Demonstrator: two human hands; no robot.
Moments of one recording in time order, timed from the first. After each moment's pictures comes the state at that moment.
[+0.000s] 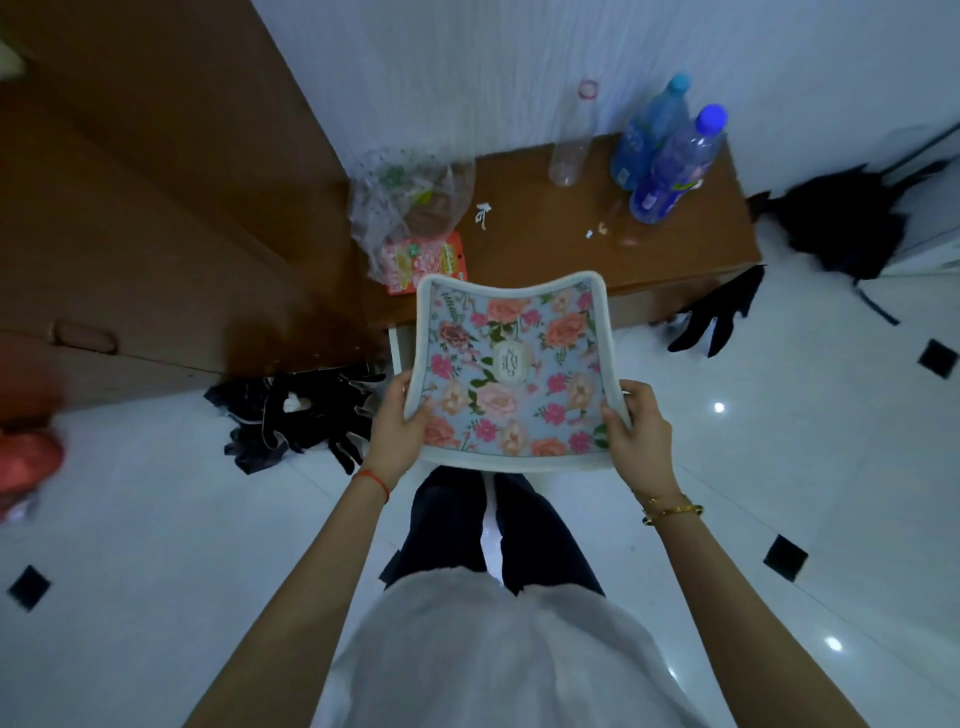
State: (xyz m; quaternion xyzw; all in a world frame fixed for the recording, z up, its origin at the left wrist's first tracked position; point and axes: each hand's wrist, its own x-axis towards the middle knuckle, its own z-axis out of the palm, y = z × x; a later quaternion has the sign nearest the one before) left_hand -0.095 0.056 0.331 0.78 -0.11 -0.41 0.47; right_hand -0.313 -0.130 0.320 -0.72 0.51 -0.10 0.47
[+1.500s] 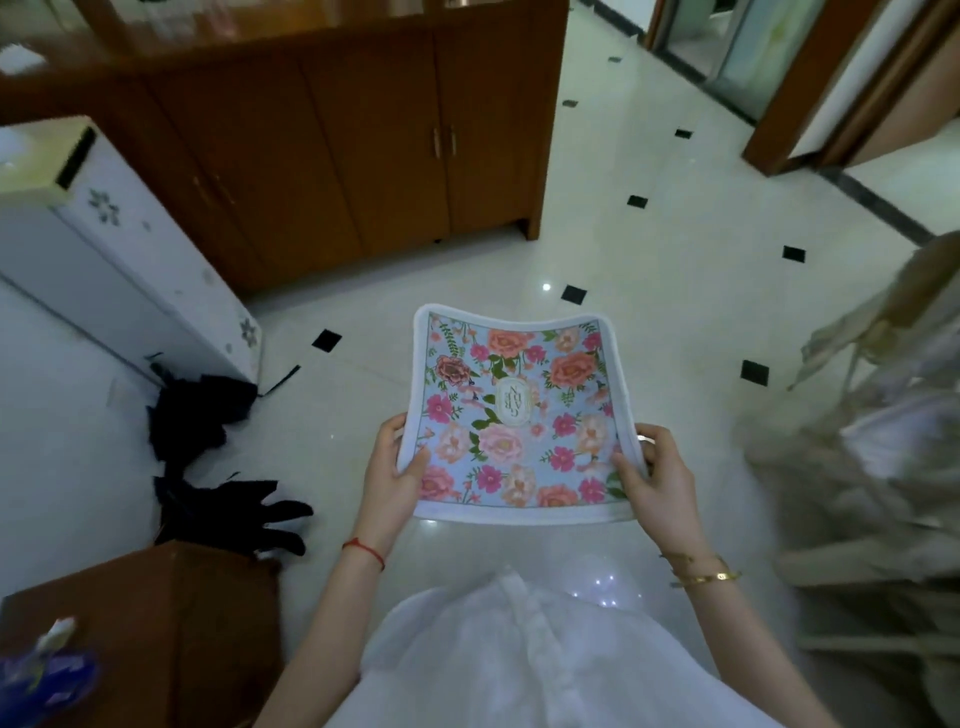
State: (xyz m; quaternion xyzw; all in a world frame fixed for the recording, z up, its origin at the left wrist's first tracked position) left_hand -0.562 -0.139 0.491 0.34 -0.68 -0.63 0.17; right_hand -0.715 0.106 0.491 -0.12 0.84 -0.51 0.13
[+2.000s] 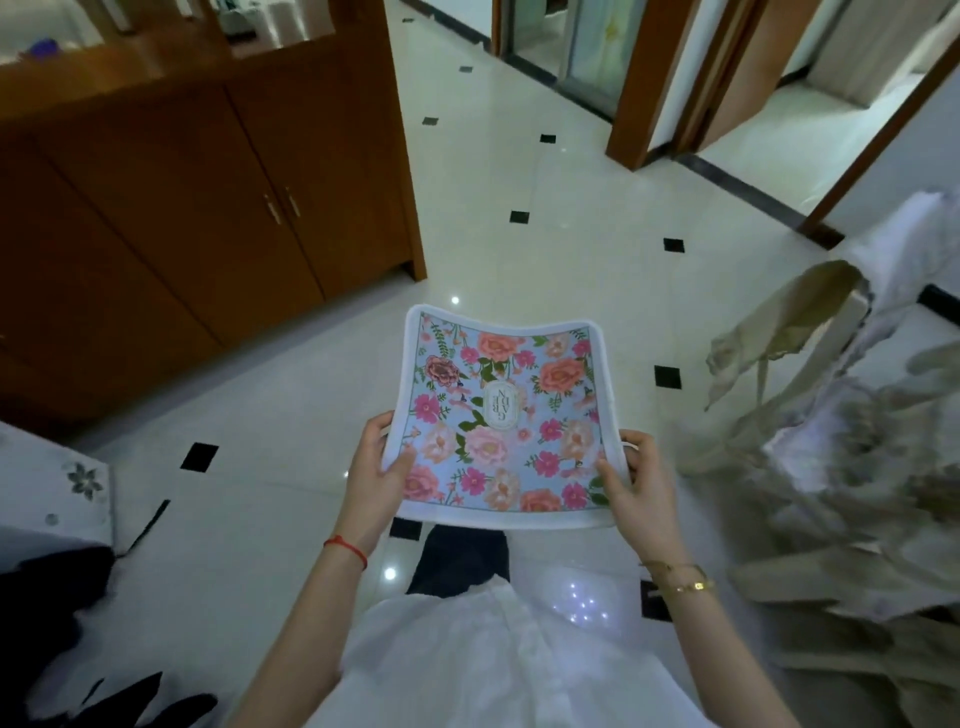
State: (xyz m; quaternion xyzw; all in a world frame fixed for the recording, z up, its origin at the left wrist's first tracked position) left_hand -0.891 -0.176 0.476 0.25 -0.71 -0.65 0.08; right_hand -0.959 0.098 0.472 0.00 0.84 -0.53 0.06
